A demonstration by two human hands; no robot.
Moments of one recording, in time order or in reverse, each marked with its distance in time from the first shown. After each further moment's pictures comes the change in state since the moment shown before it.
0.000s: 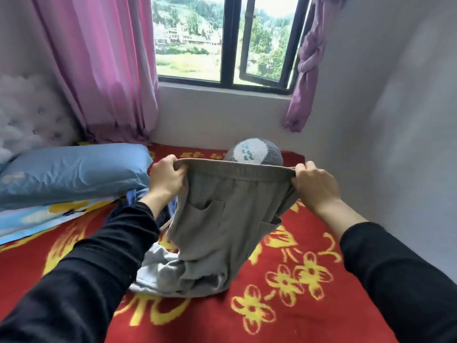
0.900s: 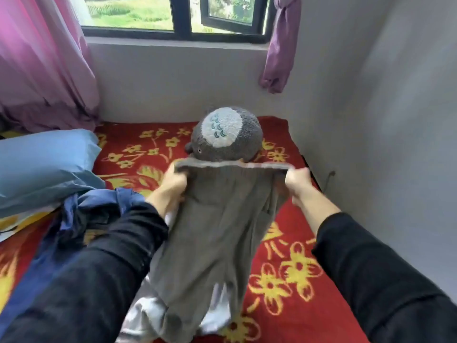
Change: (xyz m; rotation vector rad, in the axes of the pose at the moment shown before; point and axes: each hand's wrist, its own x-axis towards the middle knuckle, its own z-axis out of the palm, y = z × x) left_hand 0.099 0.018 0.246 -0.614 -0.541 -0.356; right_hand 0.123 0.082 0.199 1.190 -0.223 1.114
